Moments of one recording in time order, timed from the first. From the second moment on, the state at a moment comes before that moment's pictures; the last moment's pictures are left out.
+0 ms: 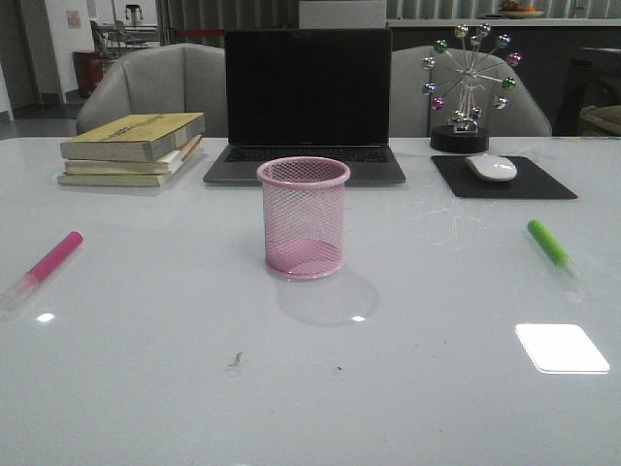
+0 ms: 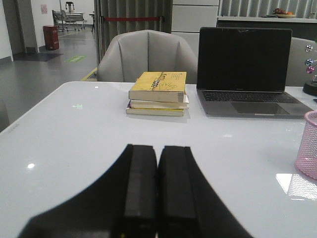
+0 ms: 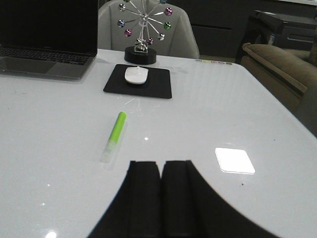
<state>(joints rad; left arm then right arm) -0.06 -0.01 0.01 -0.11 0.07 0.07 -0.09 -0.01 0.03 -0.05 0.15 0.00</state>
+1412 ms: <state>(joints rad) -0.06 -0.01 -0.12 -0.09 -0.02 0.07 -0.09 -0.01 -0.03 -0.14 -0.26 0.11</state>
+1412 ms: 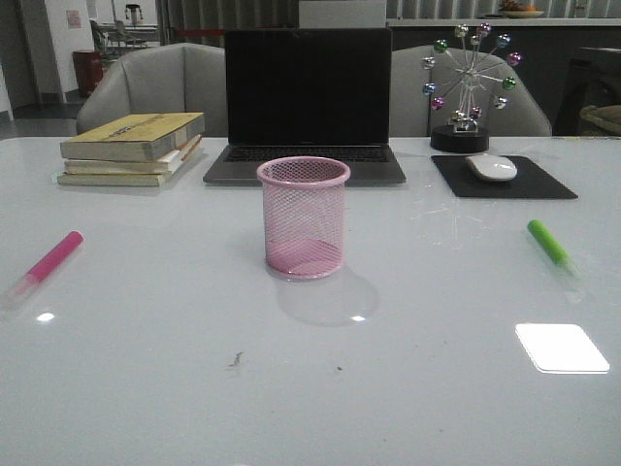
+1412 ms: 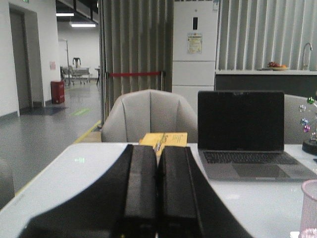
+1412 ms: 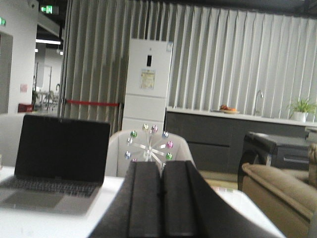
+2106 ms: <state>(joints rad) -0.06 0.09 -0.48 -0.08 0.17 0.07 -0.09 -0.01 -0.43 -0.12 0.29 0.12</state>
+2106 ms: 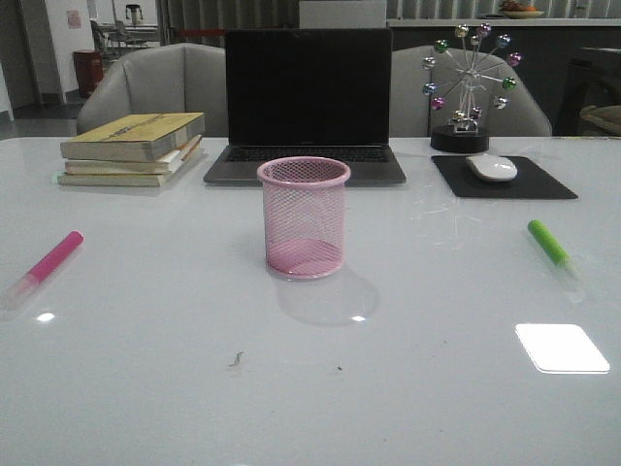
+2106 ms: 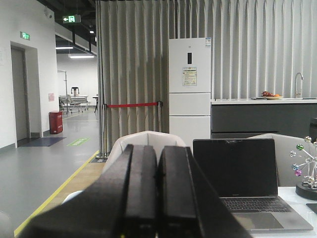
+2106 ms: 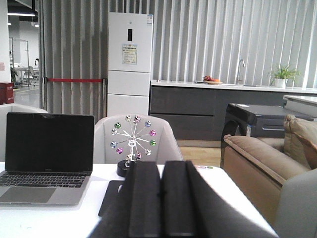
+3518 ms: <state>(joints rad) -0.06 0.68 -0.70 -0.08 0.48 0.07 -0.09 0.63 -0.69 -0.03 0.68 0.12</state>
